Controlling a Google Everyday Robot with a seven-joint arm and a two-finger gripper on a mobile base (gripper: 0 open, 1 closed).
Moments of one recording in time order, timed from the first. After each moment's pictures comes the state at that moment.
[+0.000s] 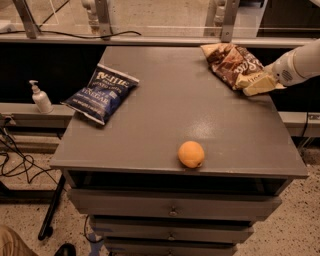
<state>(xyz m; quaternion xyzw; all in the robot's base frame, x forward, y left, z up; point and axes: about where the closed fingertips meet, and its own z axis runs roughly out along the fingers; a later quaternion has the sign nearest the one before) 0.715 -0.320 0.849 -0.38 0.84 0.03 0.37</state>
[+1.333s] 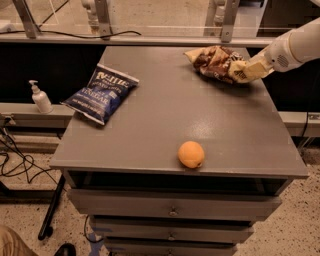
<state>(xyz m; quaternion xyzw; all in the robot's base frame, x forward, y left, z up) 0.709 -0.278 0.897 -0.44 0.81 0.05 0.39</state>
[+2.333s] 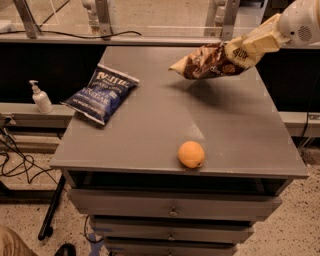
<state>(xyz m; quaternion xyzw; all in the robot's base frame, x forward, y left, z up) 0.655 -0.226 0.998 -0.51 0.73 0.10 0.45</state>
